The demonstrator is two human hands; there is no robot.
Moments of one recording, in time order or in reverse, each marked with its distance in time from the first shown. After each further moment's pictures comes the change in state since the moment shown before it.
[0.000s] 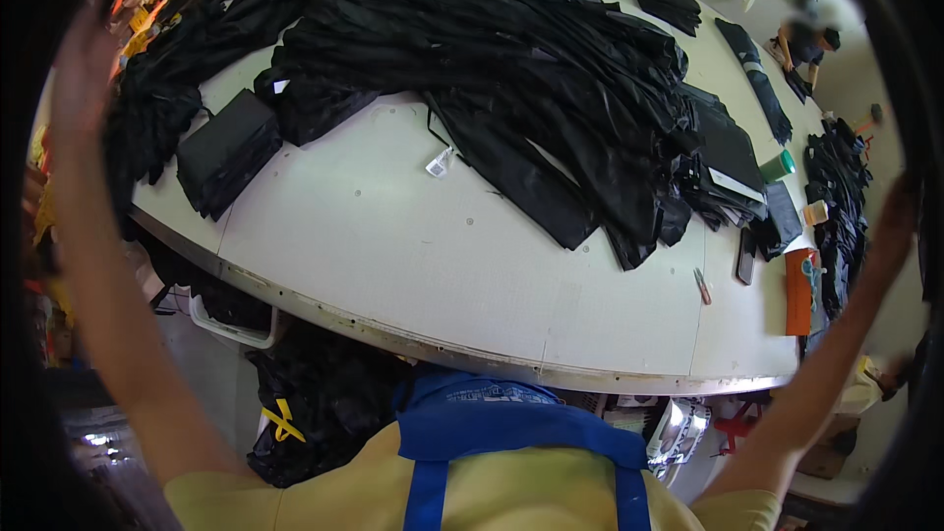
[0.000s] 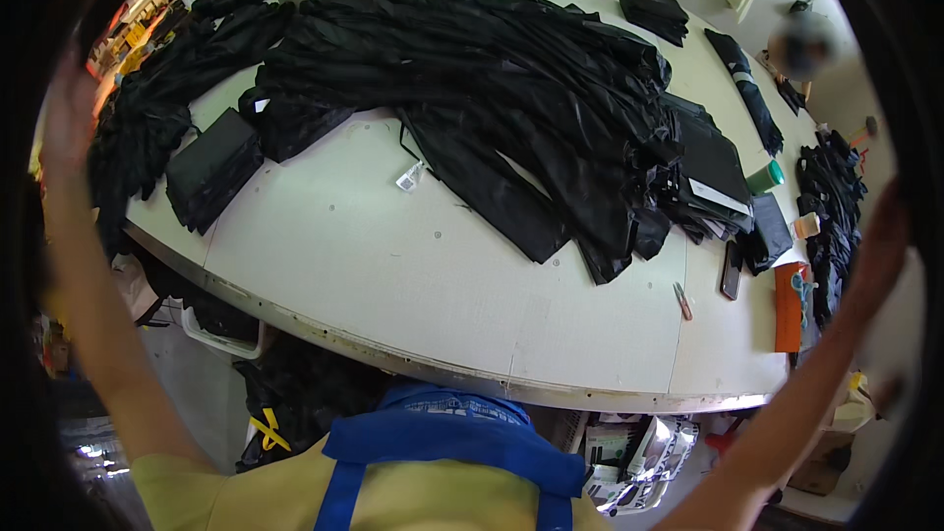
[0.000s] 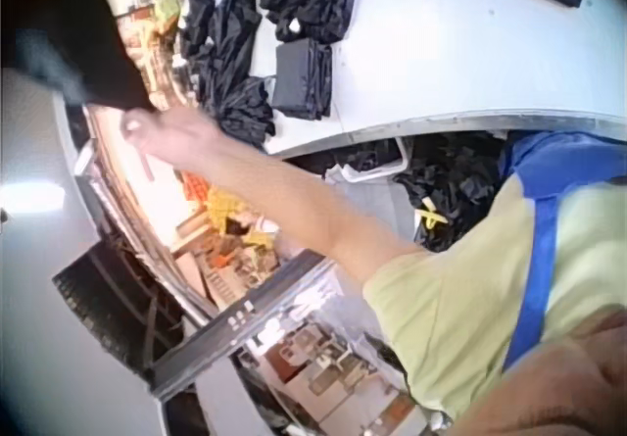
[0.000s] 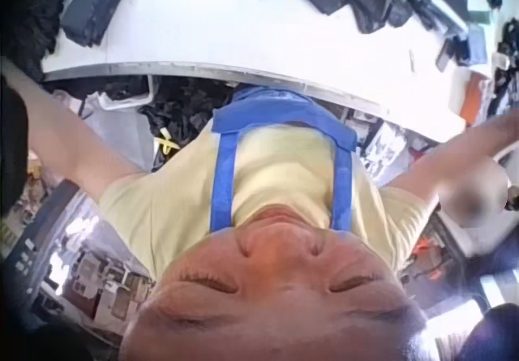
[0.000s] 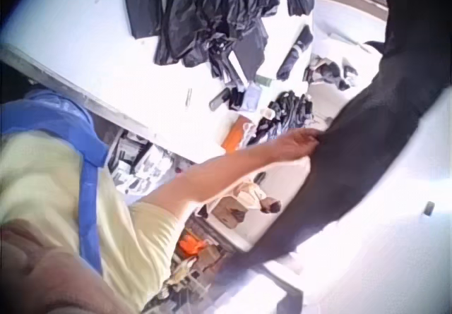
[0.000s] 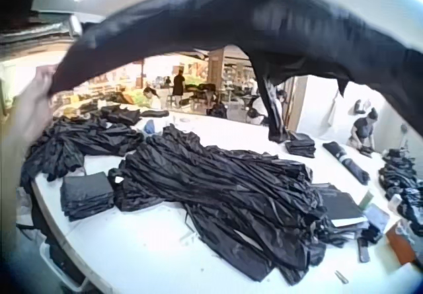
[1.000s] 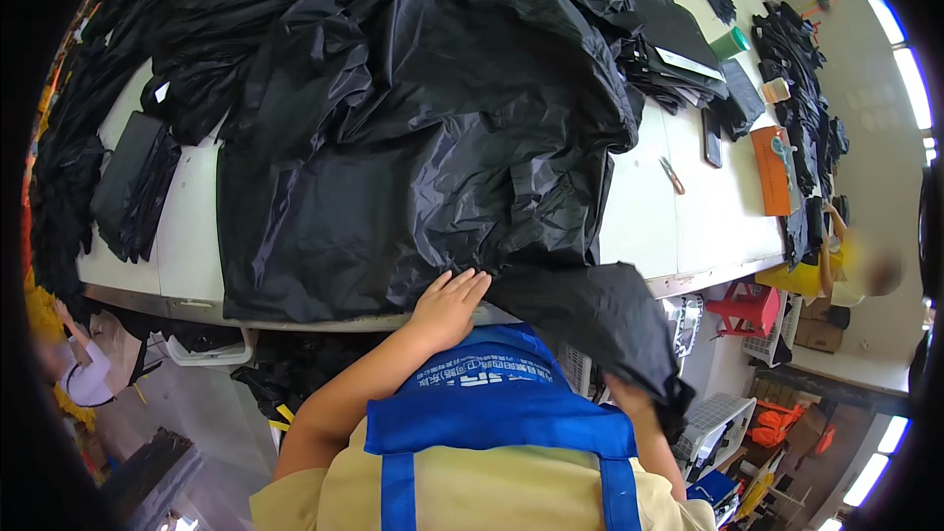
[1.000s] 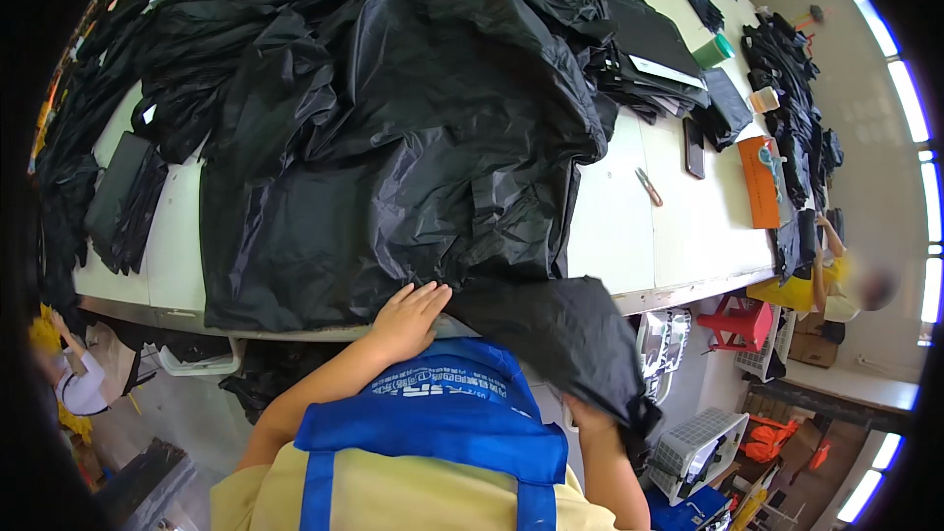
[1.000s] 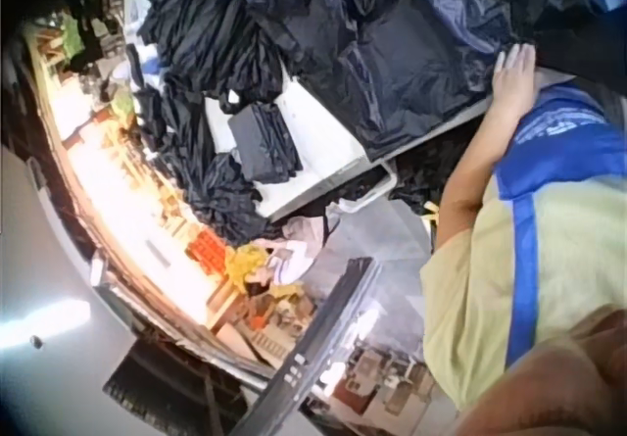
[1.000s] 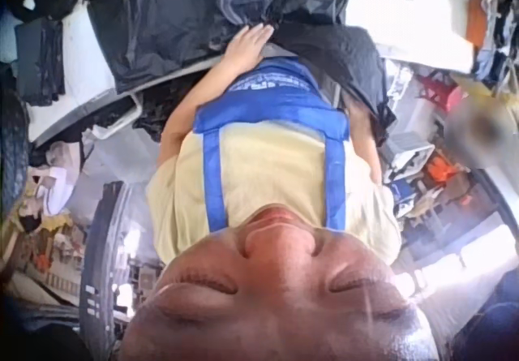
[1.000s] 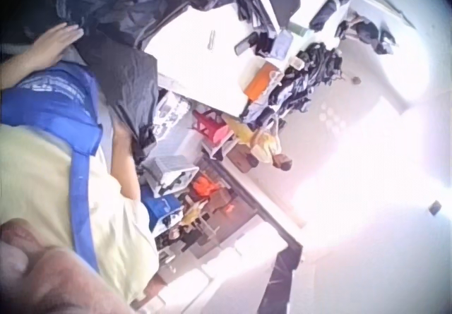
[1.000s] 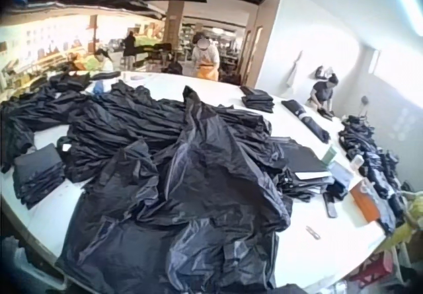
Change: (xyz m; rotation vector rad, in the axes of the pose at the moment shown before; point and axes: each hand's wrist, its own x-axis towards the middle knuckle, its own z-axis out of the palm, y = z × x) left_hand -0.450 -0.283 0.269 0.567 -1.249 0.083; right_hand -0.504 -0.040 -0.164 1.154 -1.095 0.991
